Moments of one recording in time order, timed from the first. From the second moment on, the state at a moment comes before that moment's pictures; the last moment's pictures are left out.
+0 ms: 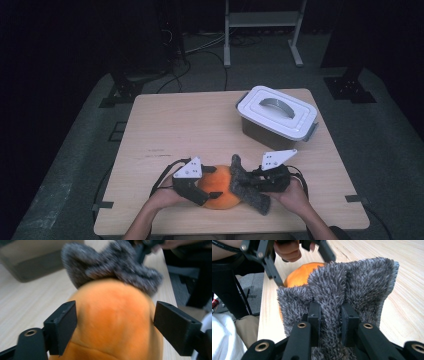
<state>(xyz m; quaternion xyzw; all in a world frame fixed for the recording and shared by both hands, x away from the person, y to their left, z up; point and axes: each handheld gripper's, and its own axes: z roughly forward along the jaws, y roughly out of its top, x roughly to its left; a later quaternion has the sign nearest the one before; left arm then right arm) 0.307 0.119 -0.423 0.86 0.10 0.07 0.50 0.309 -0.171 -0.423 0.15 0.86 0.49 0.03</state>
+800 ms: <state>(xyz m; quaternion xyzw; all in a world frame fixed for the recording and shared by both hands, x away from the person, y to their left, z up) 0.305 0.120 -0.428 0.87 0.09 0.07 0.48 0.310 -0.174 -0.428 0.15 0.87 0.47 0.01</state>
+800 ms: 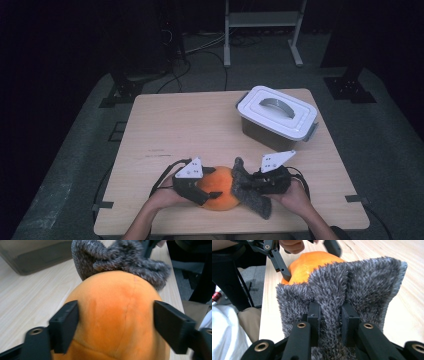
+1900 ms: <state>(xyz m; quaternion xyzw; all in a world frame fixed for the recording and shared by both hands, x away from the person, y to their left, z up) 0.296 0.116 -0.429 0.88 0.03 0.07 0.47 0.323 -0.181 -0.433 0.19 0.84 0.50 -0.04</state>
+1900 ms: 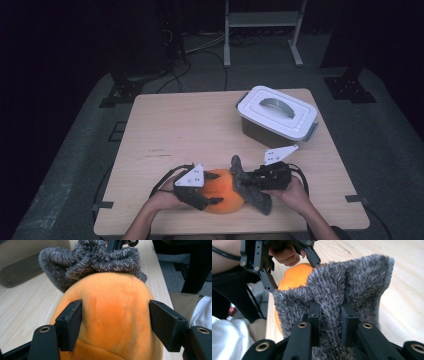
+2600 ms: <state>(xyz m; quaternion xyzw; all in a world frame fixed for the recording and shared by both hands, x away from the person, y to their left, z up) 0.306 0.126 -0.431 0.87 0.08 0.06 0.48 0.323 -0.190 -0.441 0.20 0.86 0.47 -0.03</state>
